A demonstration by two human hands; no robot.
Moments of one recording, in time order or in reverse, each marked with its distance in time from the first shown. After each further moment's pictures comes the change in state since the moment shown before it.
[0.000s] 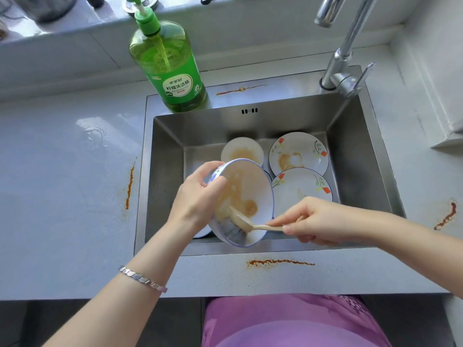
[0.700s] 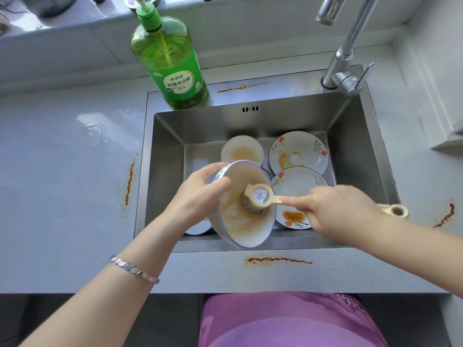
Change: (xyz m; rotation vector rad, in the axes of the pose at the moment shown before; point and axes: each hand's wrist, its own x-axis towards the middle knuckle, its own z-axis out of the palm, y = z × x) left_hand 0.005 -0.002 -0.003 0.036 -0.197 -0.001; right_hand -0.009 0.006 -0.003 -1.112 0.486 -0.070
